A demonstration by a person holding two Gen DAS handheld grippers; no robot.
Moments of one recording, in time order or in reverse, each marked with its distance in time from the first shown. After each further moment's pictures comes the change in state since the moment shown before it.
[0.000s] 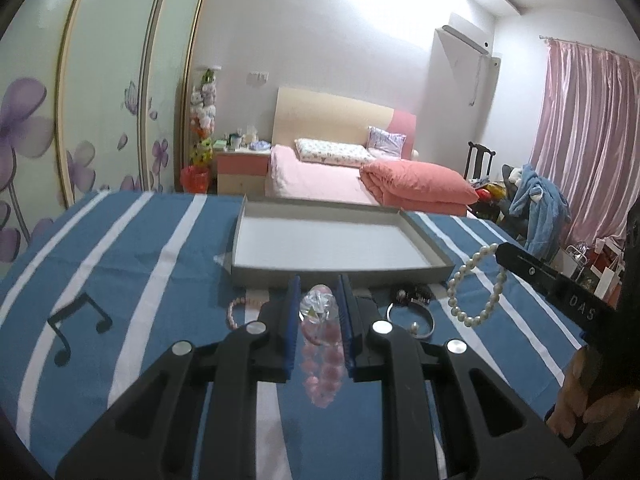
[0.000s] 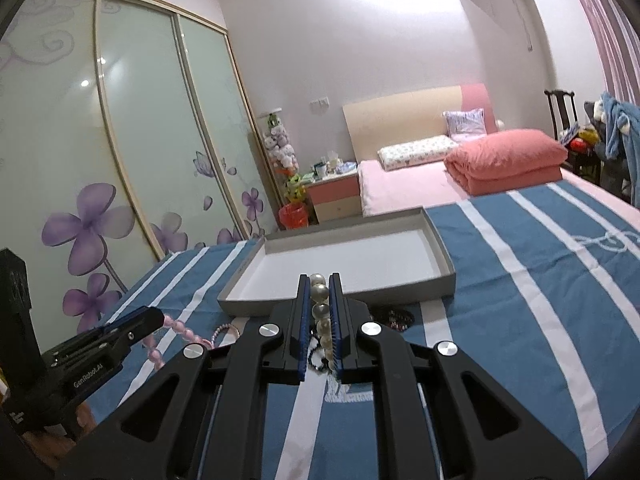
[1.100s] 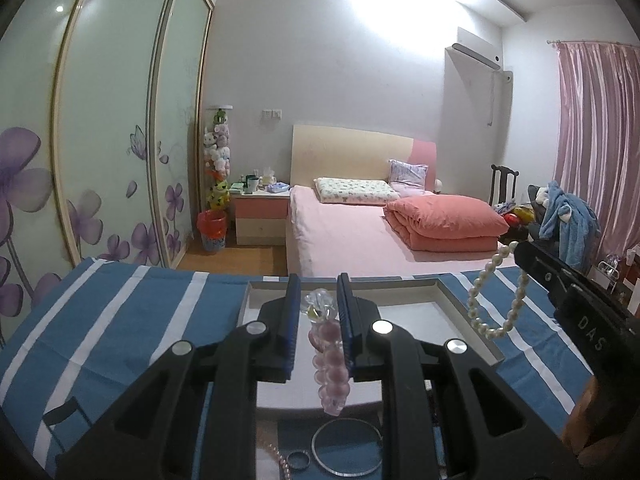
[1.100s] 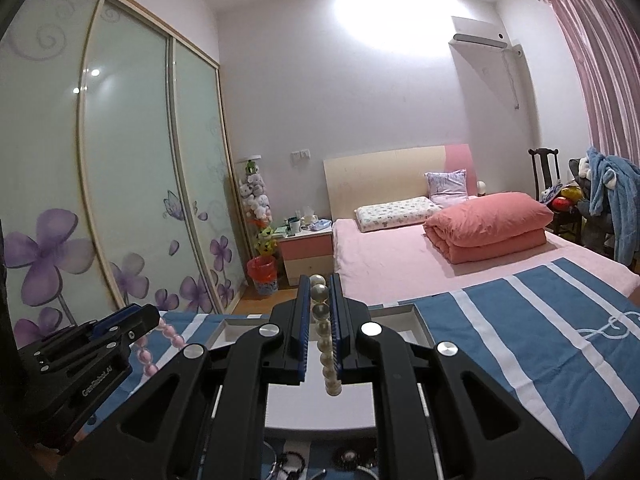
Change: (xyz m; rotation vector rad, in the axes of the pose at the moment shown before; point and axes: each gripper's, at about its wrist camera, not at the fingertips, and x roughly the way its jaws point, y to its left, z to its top) left arm 0.093 -0.009 0.085 0.036 -0.116 0.092; right arm 0.068 0.007 0.059 -0.078 -0.186 -0.119
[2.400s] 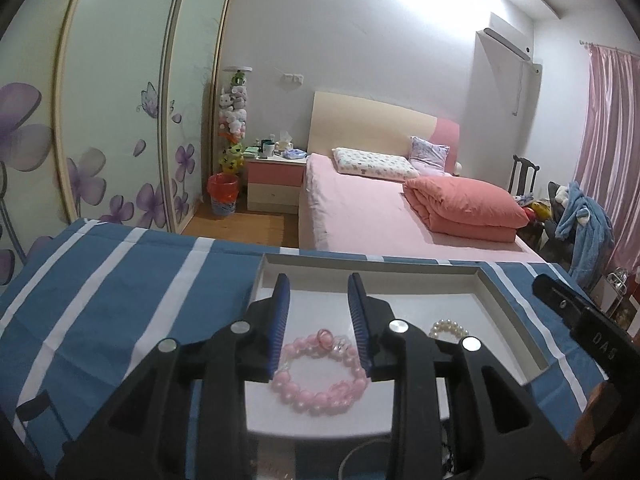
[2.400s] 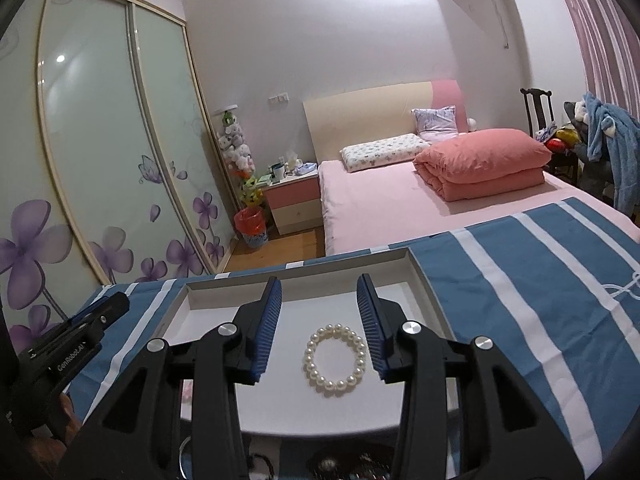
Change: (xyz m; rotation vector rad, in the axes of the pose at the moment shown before) left arm 0.063 0.041 -0.016 -0.082 0.108 0.042; right arm 0.056 -0.028 -0.019 0.090 0.212 -0.039
